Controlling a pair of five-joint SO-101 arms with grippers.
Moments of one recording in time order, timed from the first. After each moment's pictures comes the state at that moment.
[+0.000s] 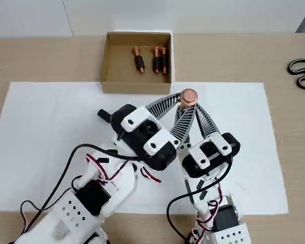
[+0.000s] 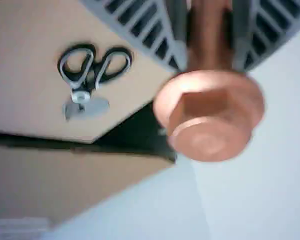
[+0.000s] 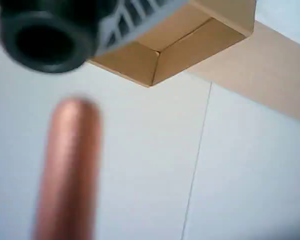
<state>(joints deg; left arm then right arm) 41.8 -57.0 56.4 3.0 -7.0 -19.8 -102.9 96.0 3.6 6.2</state>
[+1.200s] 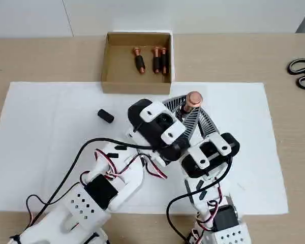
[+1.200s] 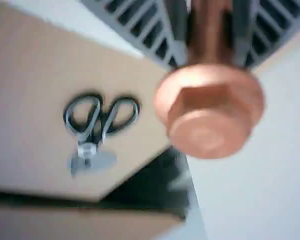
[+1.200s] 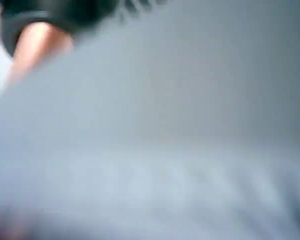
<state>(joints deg) 41.6 -50.8 56.5 7.9 -7.0 -20.0 -102.9 96.0 3.6 6.2</state>
